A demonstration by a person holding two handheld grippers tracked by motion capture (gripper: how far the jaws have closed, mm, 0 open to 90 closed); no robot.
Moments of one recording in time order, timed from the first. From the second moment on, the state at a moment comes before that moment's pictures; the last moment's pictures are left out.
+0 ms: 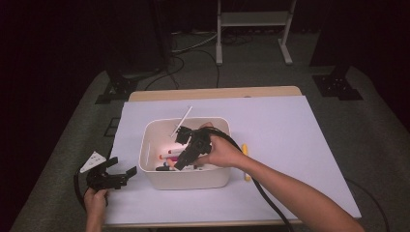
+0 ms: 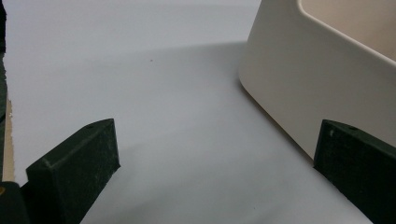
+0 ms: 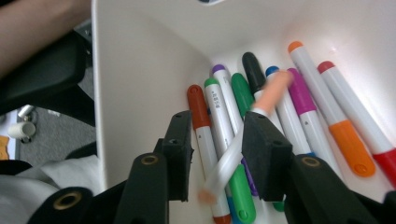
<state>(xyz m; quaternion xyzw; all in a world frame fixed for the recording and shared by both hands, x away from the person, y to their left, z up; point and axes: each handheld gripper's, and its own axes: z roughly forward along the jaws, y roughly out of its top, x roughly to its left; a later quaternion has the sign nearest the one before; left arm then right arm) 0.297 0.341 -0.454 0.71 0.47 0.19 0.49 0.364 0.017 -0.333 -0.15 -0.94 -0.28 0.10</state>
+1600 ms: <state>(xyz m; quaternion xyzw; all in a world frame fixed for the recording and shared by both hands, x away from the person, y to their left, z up) 0.296 0.341 -0.454 0.71 0.47 0.20 0.49 0.376 -0.183 -0.396 -0.37 -0.88 -0.32 -0.01</state>
